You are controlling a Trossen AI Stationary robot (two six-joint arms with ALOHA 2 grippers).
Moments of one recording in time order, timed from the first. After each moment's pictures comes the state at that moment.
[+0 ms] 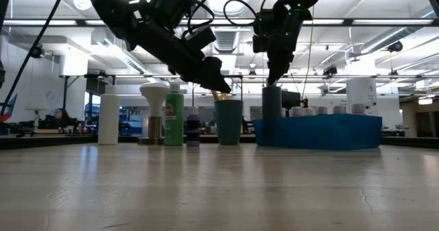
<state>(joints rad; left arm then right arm) 0.13 1.63 0.87 0.37 -0.51 0.12 -0.64 1.79 1.63 -1.08 -0.23 -0.38</state>
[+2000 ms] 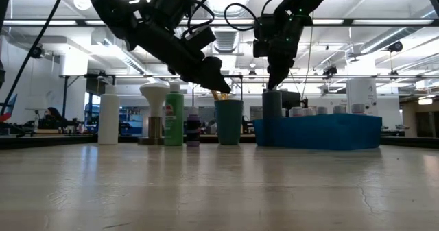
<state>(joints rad) 0.13 1.63 0.87 0.37 -0.51 0.12 -0.64 1.79 1.56 -1.01 -0.24 -0.40</state>
